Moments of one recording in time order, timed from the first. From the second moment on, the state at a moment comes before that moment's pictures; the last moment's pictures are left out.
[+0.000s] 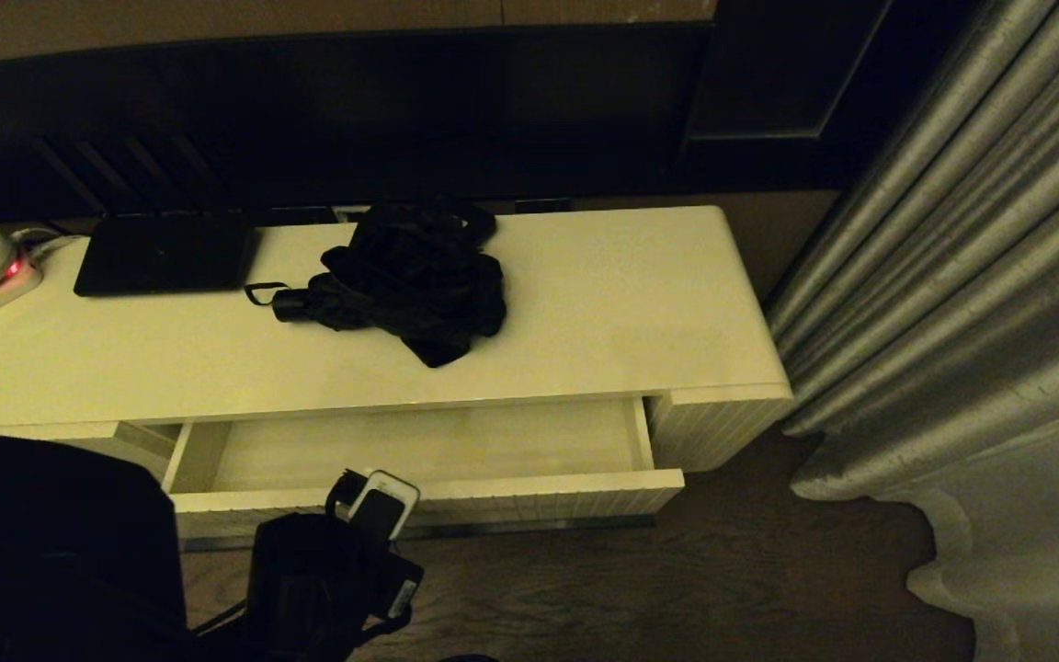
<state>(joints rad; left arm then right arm) -0.61 2.04 -0.17 -1.48 0.54 0.26 0.00 0.00 0.00 0.00 0.00 0.02</state>
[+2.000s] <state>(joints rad) -0.44 2.15 -0.40 -1.52 0.58 0.33 0.00 0.00 0.00 0.00 0.00 0.02</state>
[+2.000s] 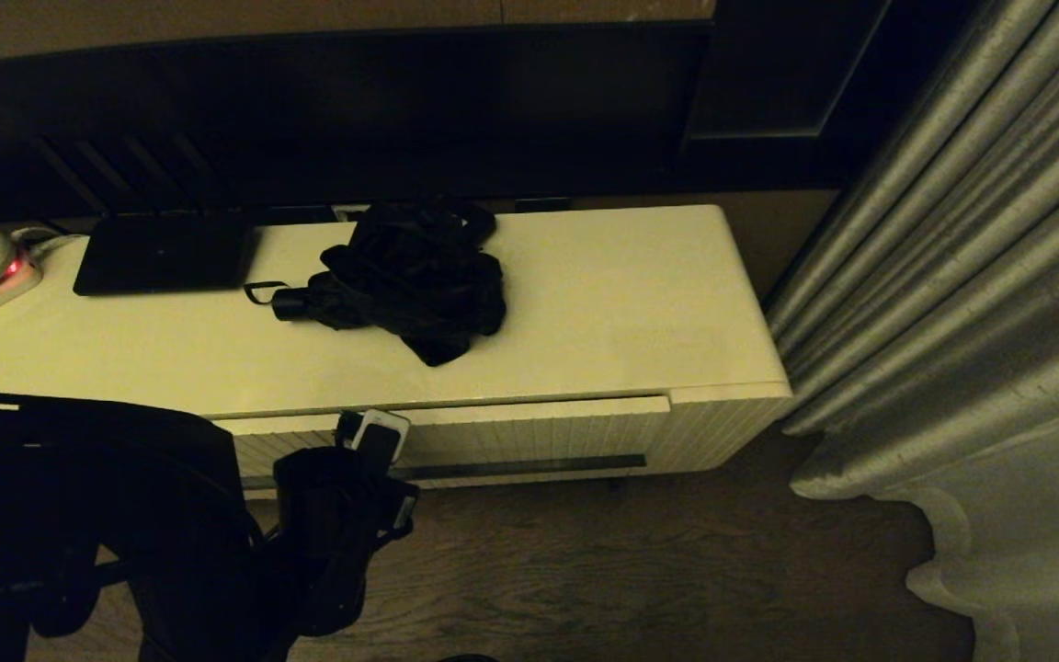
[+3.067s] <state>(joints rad) -0.43 1.55 -0.03 -1.47 0.64 0.39 0.00 0.00 0.00 0.00 0.00 0.02</state>
